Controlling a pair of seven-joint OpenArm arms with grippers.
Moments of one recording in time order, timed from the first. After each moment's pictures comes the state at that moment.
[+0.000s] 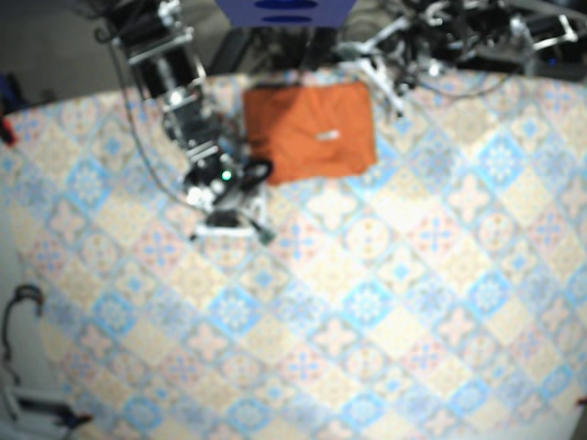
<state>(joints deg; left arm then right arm) 8.1 -42.5 59.4 105.9 9.0 -23.2 49.5 5.8 2.5 -19.3 76.7 -16.1 20.6 -48.3</state>
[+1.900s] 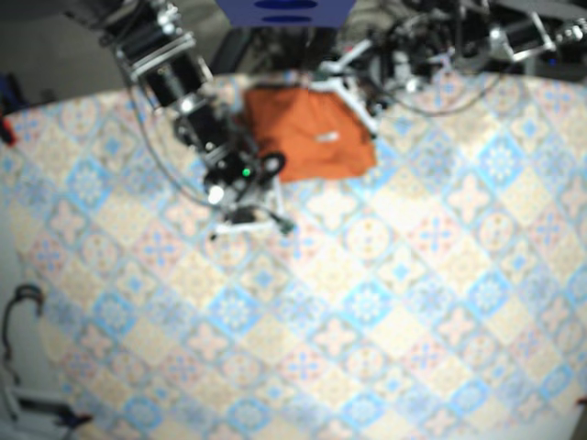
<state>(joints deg) 3.2 -37.1 59.1 105.7 8.7 -23.3 49.5 8.0 2.4 -27.1 70.8 -17.4 20.5 -46.8</state>
